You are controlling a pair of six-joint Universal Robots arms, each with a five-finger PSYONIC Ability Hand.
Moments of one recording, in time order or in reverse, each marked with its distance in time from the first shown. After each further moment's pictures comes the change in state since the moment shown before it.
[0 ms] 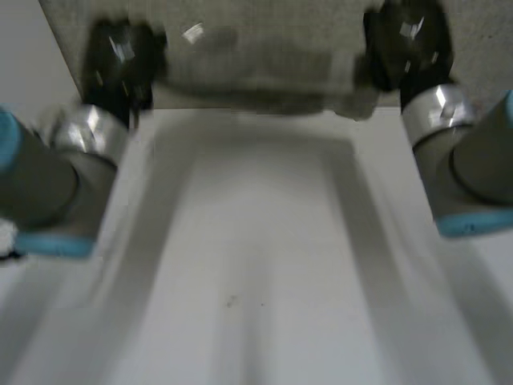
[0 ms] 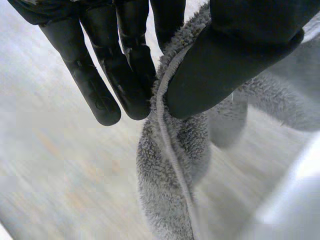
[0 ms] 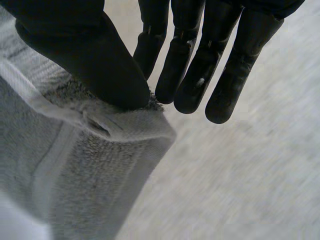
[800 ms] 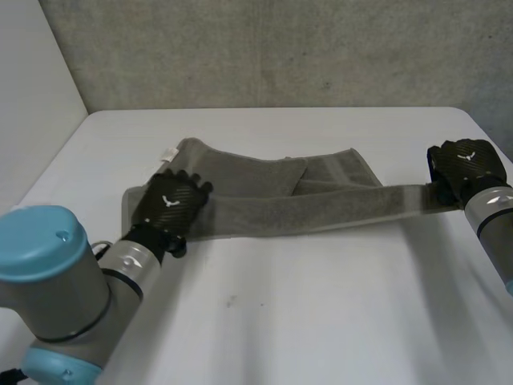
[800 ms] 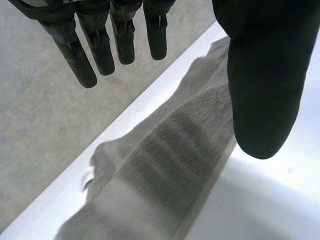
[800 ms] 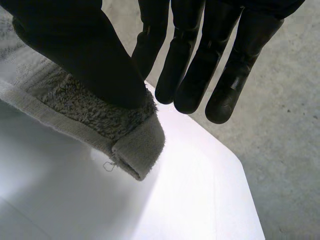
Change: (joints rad) left arm -0.067 -0.035 -0.347 -0.143 0.000 -0.007; right arm -0.314 0.017 0.328 0.195 -0.070 -0.094; left_hand -0.876 -0.905 -0.903 -0.907 -0.900; right_hand 0.000 0.000 0.000 0.000 0.000
